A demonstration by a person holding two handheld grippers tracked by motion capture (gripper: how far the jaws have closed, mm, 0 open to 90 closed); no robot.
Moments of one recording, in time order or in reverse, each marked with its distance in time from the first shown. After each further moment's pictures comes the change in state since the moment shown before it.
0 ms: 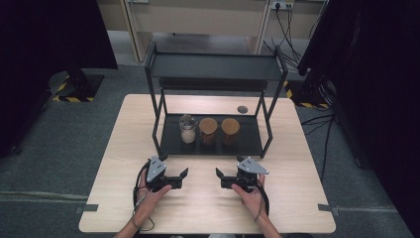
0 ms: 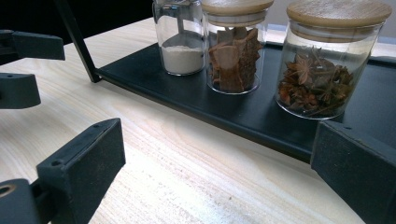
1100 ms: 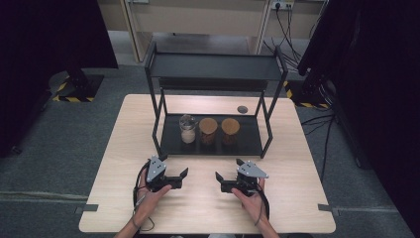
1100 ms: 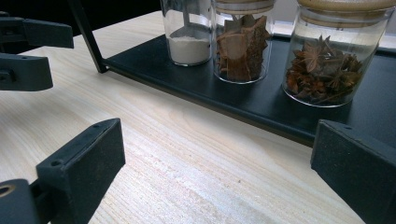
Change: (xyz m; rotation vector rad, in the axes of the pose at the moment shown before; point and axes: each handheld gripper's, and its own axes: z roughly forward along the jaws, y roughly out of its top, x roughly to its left) left arm 0.000 0.000 0.000 0.000 0.001 -0.001; right arm 0.005 -0.008 -0.004 0.013 0.010 -0.004
